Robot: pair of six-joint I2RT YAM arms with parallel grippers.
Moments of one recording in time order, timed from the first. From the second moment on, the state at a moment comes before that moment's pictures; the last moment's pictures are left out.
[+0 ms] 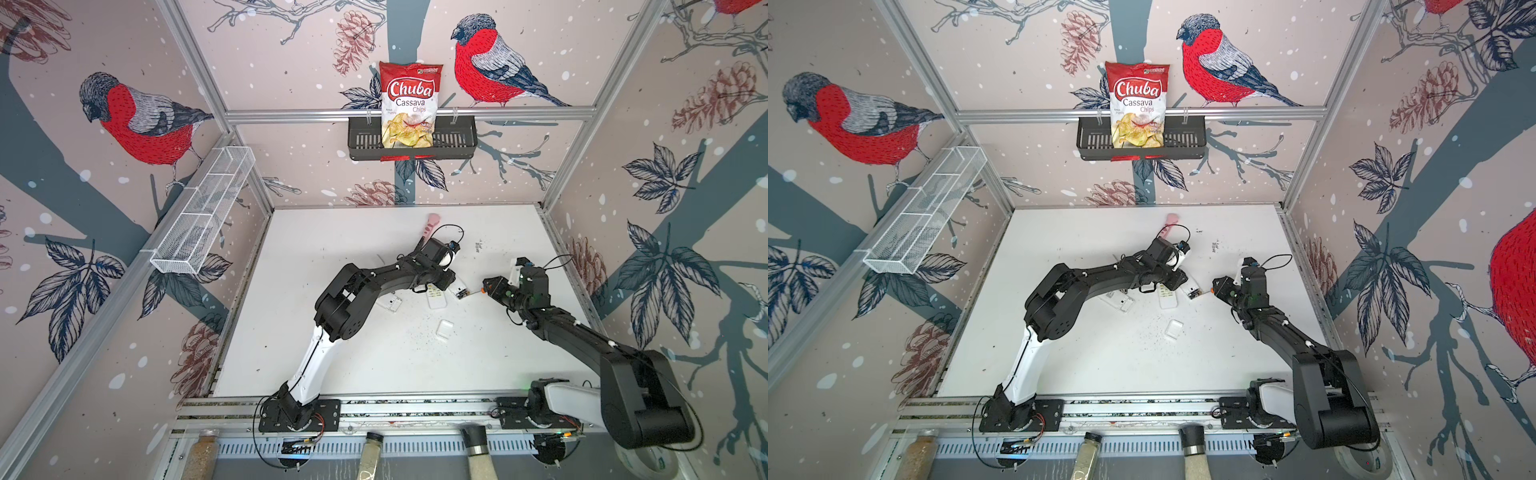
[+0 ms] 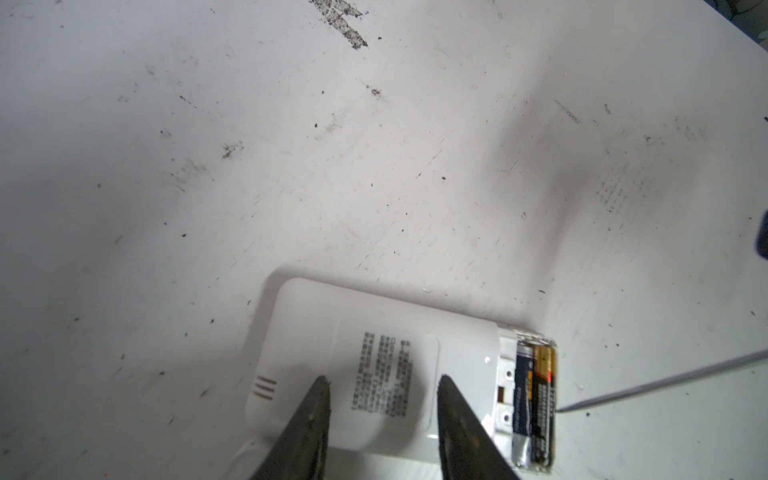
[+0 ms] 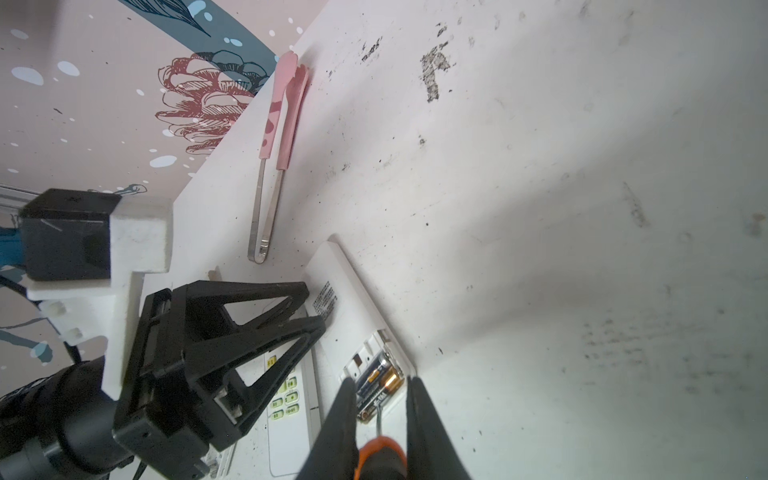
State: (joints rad) left arm -0.79 2.25 1.61 -0.17 0.20 -0.05; right arm 0.15 1.24 0.45 0.17 -0.28 0.64
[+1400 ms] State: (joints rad) left arm -0.77 2.23 1.57 -0.18 0.17 -0.07; right arm 0.46 1.09 0.42 0.12 0.14 0.54
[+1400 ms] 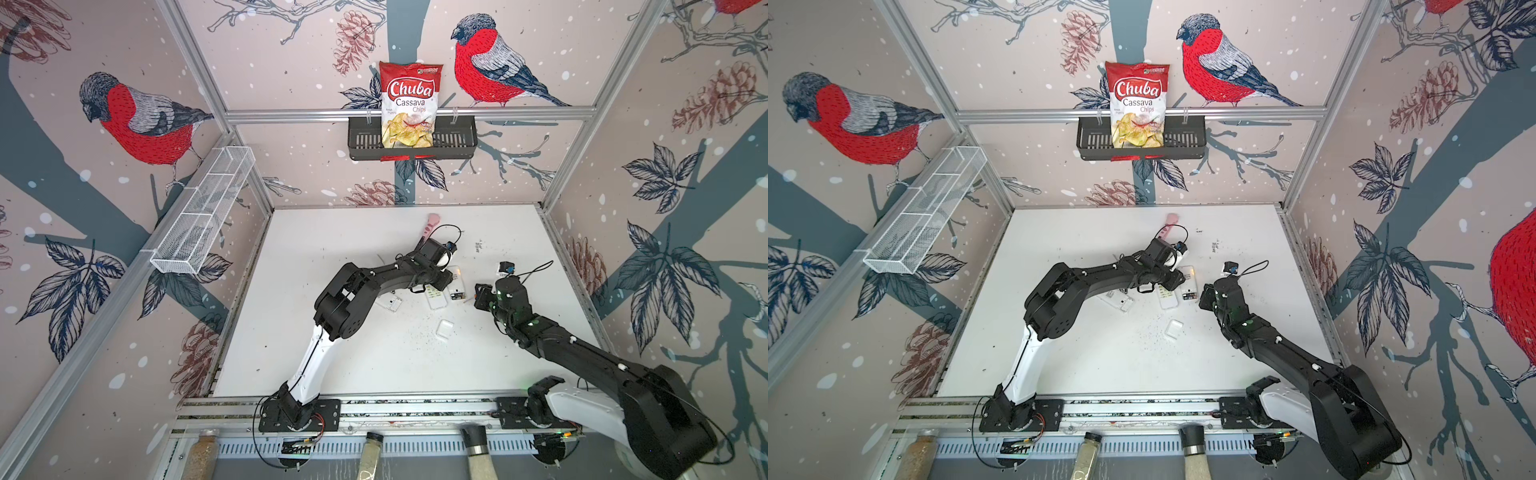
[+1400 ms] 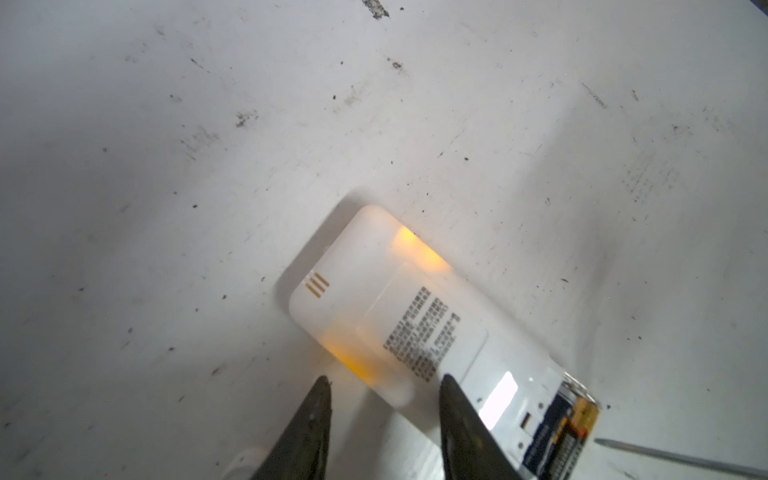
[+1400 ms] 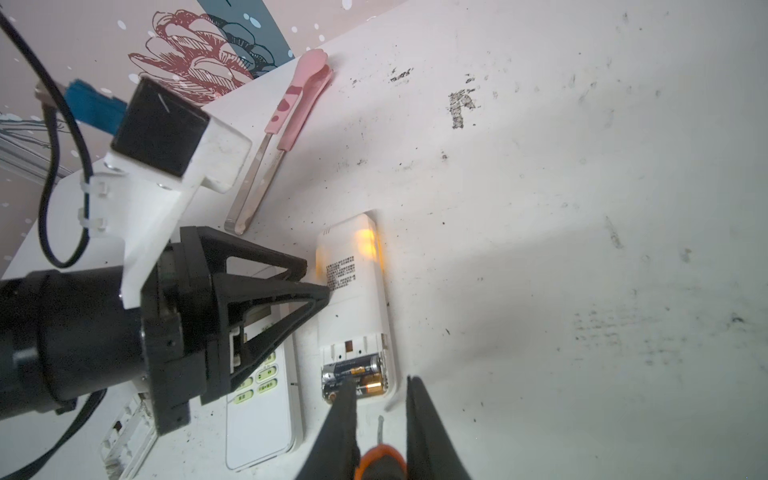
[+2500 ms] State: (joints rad) left arm -0.54 1.93 1.26 0.31 0.95 -0.11; right arm 0.23 1.41 0.99 -0.14 -0.77 0.42
